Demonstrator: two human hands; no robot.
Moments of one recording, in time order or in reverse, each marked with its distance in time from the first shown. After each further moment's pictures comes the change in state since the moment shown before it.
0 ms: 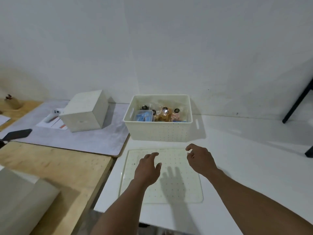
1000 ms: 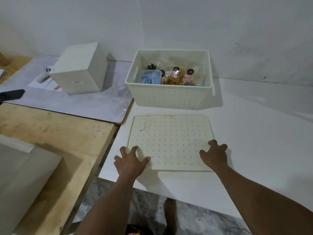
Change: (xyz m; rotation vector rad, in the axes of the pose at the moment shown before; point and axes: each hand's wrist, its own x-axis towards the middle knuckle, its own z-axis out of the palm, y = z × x) left_hand -0.030 -0.117 0.040 0.269 -0.076 -0.555; right_hand -0.013 0.062 0.099 -0.058 -0.140 0.510
